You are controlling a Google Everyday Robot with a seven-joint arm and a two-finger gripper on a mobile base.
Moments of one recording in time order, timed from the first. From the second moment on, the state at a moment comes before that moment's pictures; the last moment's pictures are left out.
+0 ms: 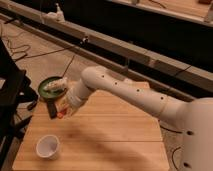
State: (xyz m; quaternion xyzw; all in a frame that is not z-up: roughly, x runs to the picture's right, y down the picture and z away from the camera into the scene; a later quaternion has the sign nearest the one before) arm -0.204 0.109 0.689 -0.24 -0.46 -0.22 0.83
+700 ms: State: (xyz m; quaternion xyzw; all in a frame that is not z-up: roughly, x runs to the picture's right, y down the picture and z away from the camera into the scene) arm -0.251 0.173 0.625 -0.27 -0.51 -0.27 0.77
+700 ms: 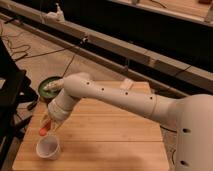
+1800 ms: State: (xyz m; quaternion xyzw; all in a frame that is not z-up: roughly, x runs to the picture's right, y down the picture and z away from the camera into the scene) arm -0.242 0.243 0.643 -0.33 -0.48 -0.25 0.77
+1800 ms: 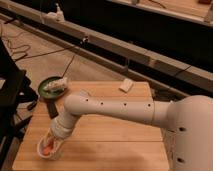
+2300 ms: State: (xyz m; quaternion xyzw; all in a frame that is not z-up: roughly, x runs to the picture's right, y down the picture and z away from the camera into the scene) arm -0.252 0.243 0.637 -0.33 -0.48 -0.26 0.77
